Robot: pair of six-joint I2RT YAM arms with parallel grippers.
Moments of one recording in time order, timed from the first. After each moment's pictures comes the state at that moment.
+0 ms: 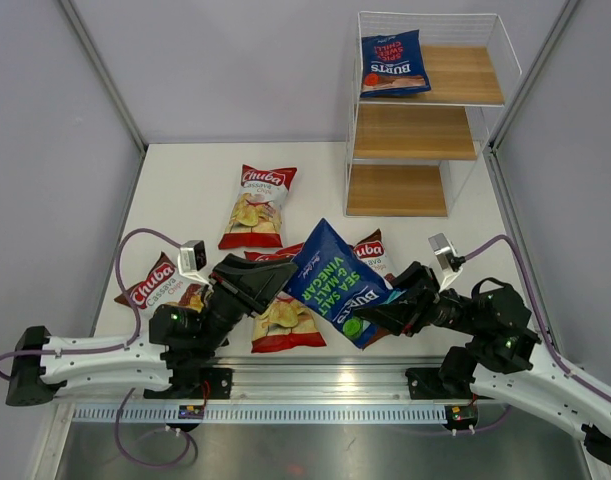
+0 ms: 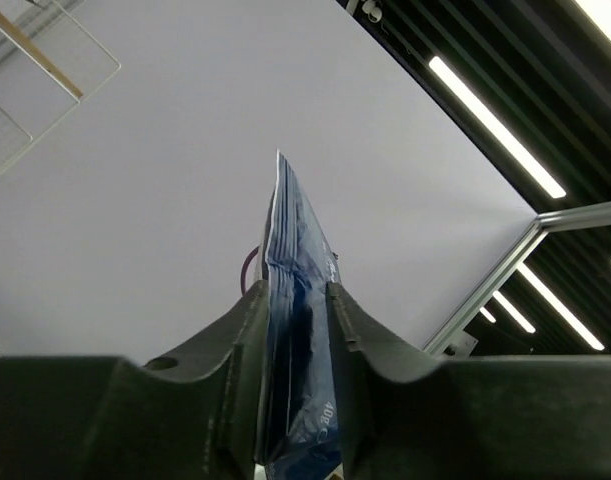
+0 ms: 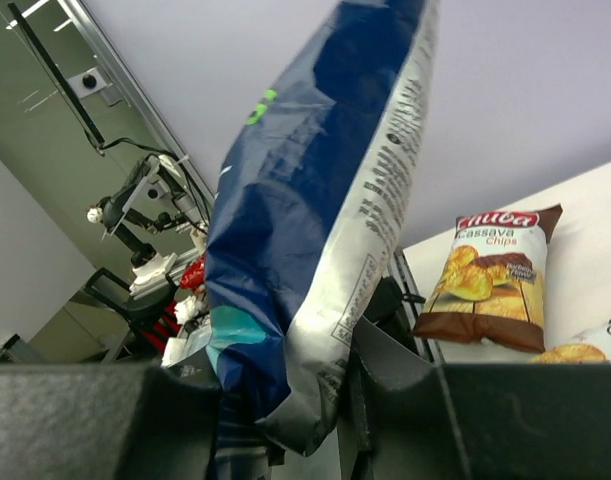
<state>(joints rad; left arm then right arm) -1.36 0.73 0.44 1.03 -0.39 -0.78 1.00 0.44 0.59 0.26 -0.38 0.65</state>
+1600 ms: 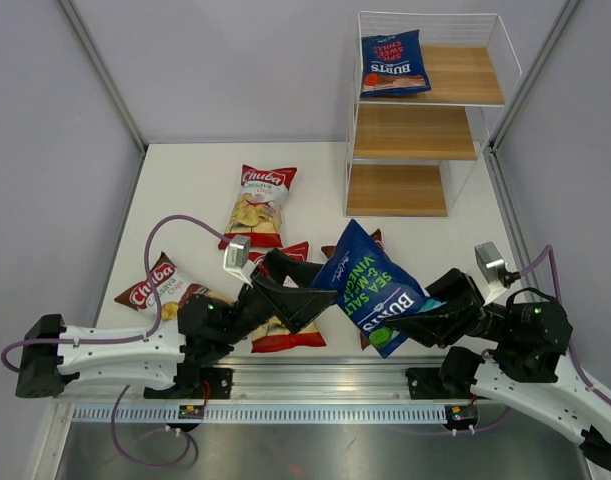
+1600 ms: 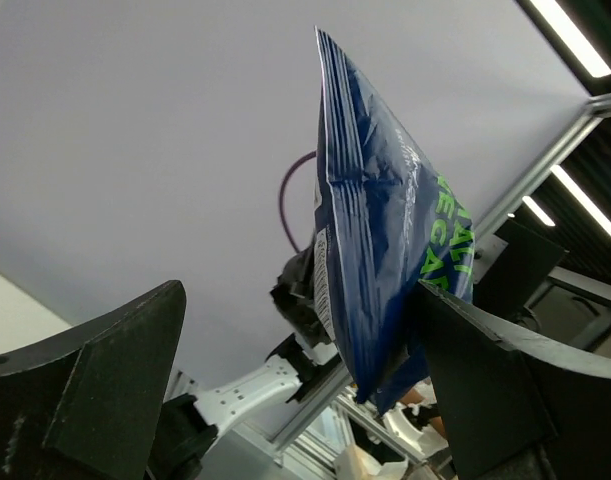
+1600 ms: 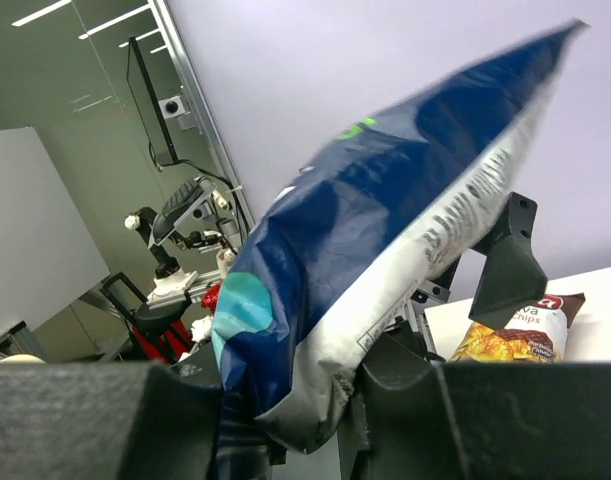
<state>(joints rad) -1.36 0.89 0.55 0.90 -0.20 -0.77 1.00 0.32 0.66 0.23 -0.43 0.63</state>
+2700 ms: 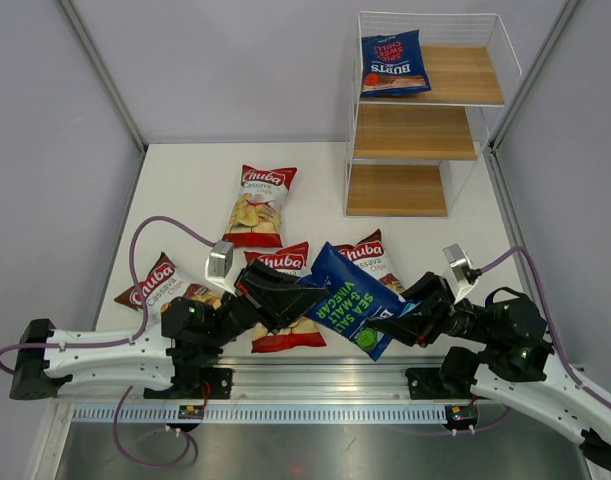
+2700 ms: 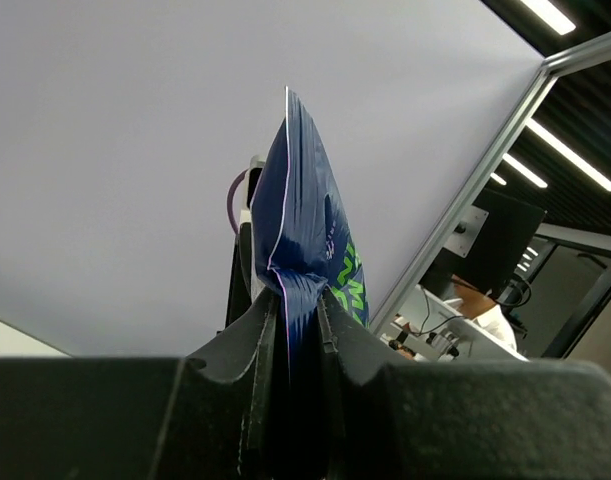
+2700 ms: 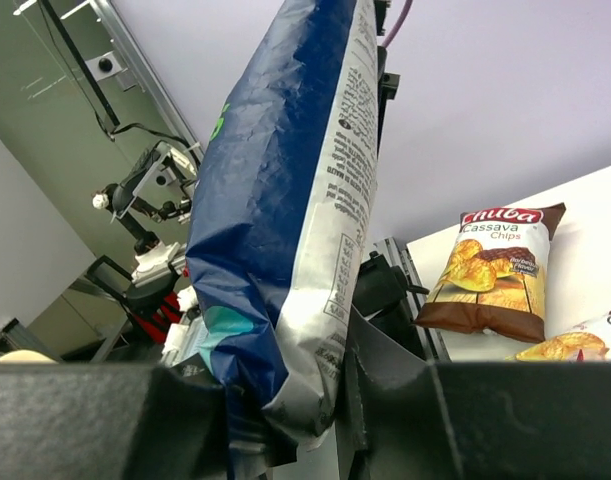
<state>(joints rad) -1.38 0.82 0.55 0.92 -0.13 -0.65 1.00 0.33 0.58 0.15 -0.40 0.63</state>
